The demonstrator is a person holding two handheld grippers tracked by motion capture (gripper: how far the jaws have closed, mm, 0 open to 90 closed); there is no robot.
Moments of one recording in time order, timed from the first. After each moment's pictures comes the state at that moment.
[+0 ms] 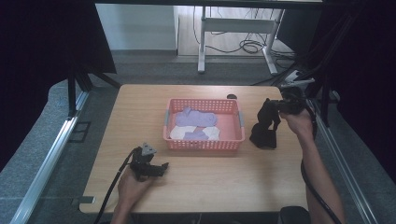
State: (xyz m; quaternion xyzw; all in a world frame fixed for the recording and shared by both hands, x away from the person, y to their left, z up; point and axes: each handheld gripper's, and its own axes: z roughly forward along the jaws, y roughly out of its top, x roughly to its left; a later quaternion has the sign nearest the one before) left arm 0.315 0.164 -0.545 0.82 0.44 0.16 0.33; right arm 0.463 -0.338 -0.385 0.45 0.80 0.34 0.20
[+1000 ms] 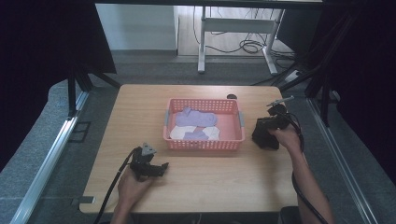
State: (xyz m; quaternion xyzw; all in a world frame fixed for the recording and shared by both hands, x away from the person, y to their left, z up) left arm 0.315 0.164 -0.545 0.82 0.44 0.16 0.33; right arm 0.464 -0.323 -0.455 0.46 0.83 0.28 0.16
